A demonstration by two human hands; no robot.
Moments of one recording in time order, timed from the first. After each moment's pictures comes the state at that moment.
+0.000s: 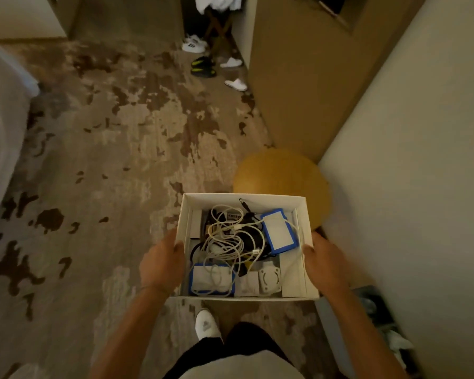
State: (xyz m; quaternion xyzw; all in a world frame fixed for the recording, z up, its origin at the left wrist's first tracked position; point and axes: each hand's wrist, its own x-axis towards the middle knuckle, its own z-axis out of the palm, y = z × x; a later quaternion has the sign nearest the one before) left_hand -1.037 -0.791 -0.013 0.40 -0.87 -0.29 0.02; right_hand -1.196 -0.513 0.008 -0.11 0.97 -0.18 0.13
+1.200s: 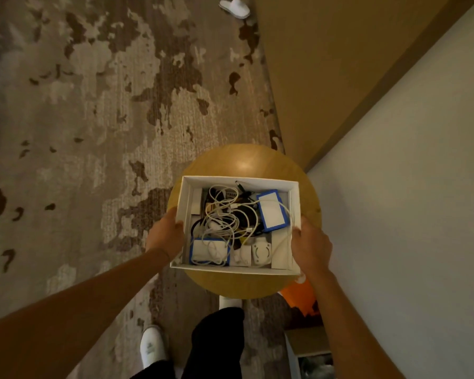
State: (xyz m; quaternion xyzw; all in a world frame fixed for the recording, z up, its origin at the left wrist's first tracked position) left_hand -1.489 -0.763 -0.229 0.46 -0.82 -0.32 -0.11; right_hand -1.655 -0.494 -0.244 -0.11 0.96 -0.16 0.19
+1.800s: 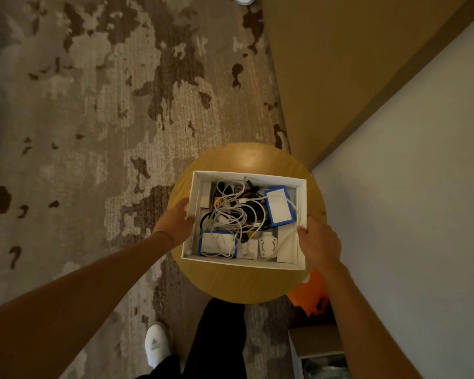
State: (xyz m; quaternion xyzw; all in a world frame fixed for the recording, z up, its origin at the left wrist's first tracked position) left_hand -1.530 -0.787 -0.258 0.42 -0.82 -0.34 -0.19; right_hand -1.692 -0.493 -0.265 -0.13 0.95 -0.10 0.27
